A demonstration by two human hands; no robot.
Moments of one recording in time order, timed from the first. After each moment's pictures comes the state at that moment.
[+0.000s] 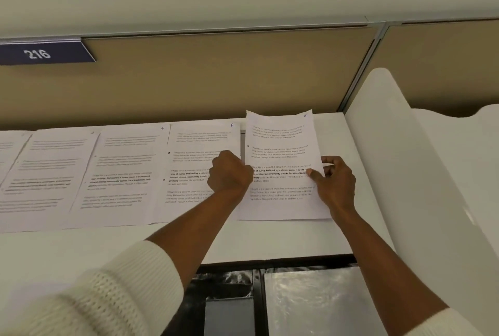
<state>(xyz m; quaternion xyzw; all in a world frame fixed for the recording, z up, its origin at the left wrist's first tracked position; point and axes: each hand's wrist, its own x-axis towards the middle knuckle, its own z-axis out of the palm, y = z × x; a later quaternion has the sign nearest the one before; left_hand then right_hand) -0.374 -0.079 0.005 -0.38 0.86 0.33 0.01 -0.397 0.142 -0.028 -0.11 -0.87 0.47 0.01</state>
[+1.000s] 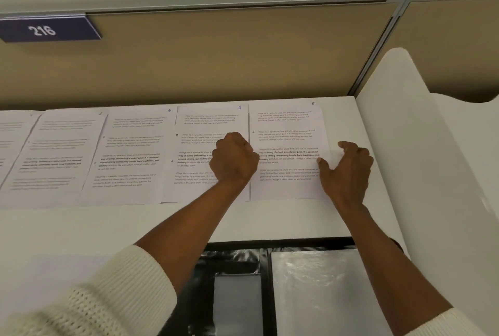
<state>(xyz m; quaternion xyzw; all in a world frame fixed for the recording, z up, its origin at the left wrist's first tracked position) -0.351 -0.089 0.019 -0.32 0.90 0.30 0.00 -0.375 0.141 -0.035 -0.08 -0.94 0.32 0.08</state>
